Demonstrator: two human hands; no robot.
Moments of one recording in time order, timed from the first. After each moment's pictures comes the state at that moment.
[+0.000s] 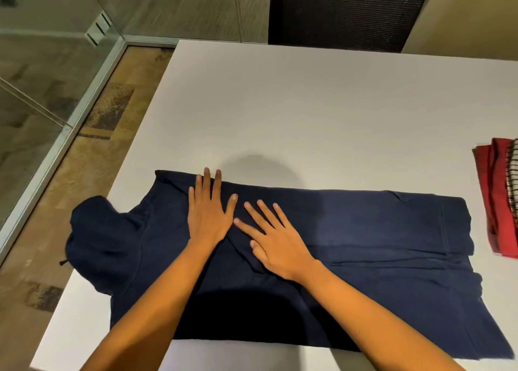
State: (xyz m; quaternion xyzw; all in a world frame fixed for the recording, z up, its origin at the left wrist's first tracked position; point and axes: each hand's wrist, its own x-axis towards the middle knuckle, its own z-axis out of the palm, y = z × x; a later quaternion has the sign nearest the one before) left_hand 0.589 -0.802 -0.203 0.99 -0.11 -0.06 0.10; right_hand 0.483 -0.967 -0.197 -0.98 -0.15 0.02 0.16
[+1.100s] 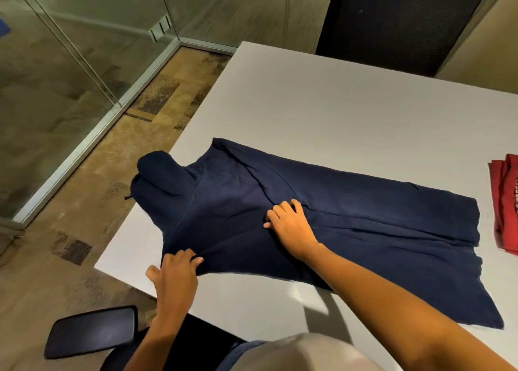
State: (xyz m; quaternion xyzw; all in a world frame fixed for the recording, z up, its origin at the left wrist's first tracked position) left_hand 0.371 -0.635 -0.173 0.99 0.06 -0.05 0.09; right_hand 0.439 -0.908 -0.193 -0.98 -0.19 -0.06 0.09
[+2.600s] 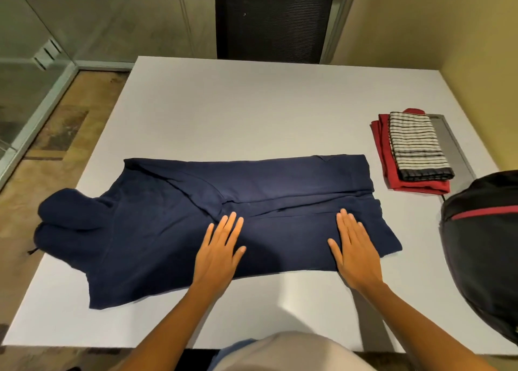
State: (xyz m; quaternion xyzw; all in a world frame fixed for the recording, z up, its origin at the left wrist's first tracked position) left_hand 0.390 -0.808 -0.198 0.94 -0.35 -0.04 0.04; right_hand 0.236 -1.107 -0.197 -0.97 0.23 0.01 0.09
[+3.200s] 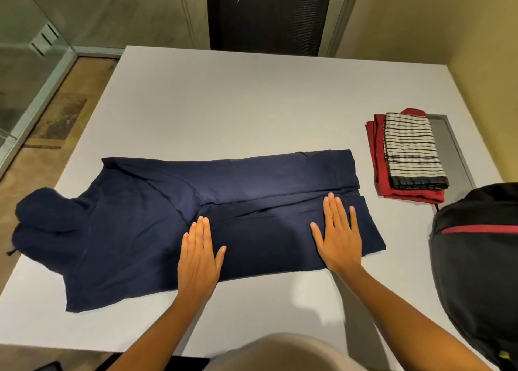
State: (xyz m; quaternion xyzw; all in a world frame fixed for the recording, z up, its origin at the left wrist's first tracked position) left_hand 0.374 -0.839 -0.188 0.98 -0.19 -0.07 0.03; right_hand 0.285 -1.143 -0.189 -0.97 0.23 0.02 0.04
